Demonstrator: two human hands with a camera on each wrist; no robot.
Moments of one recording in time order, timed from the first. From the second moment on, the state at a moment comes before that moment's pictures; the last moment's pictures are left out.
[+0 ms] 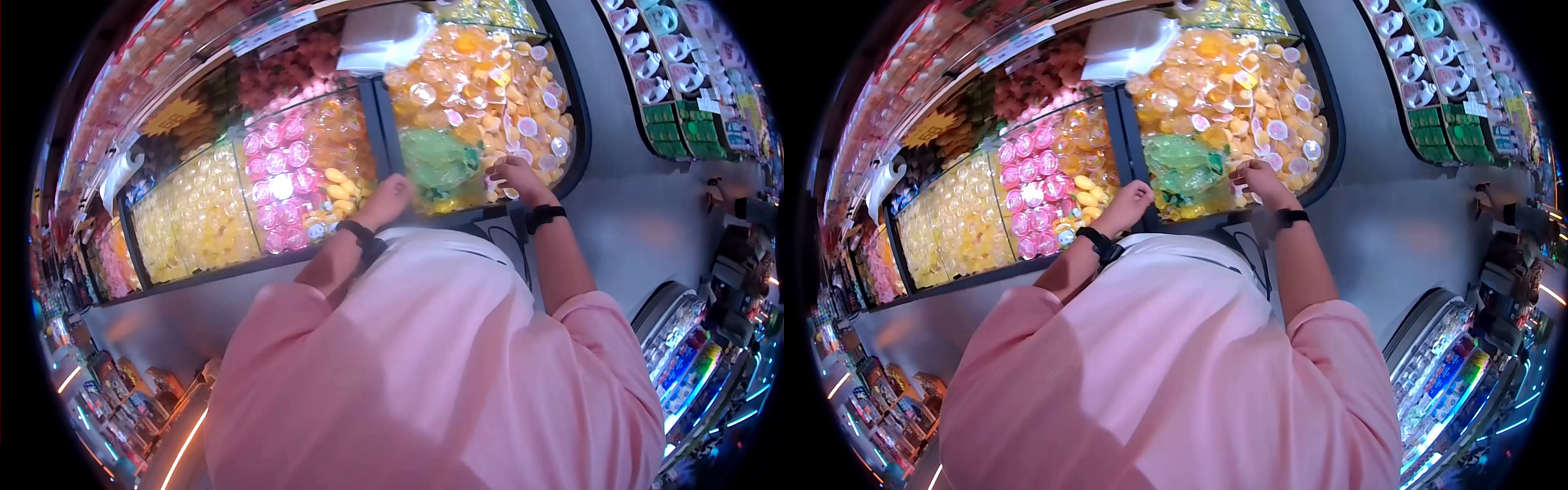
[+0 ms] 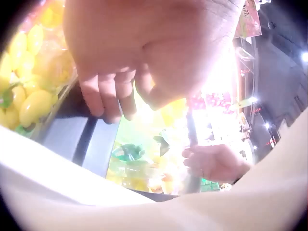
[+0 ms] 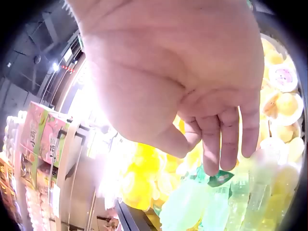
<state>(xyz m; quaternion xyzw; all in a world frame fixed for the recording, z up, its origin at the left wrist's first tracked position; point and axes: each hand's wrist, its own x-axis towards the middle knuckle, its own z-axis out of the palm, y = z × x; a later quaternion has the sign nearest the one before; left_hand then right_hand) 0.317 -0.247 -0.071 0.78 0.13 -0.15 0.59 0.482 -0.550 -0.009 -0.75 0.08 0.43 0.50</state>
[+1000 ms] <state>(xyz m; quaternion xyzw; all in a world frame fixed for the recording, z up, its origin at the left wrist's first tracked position) 0.341 -0.369 -0.057 0.81 0.30 -0.16 0.47 0.529 -0.572 -0.058 -0.74 -0.19 0.49 0.43</state>
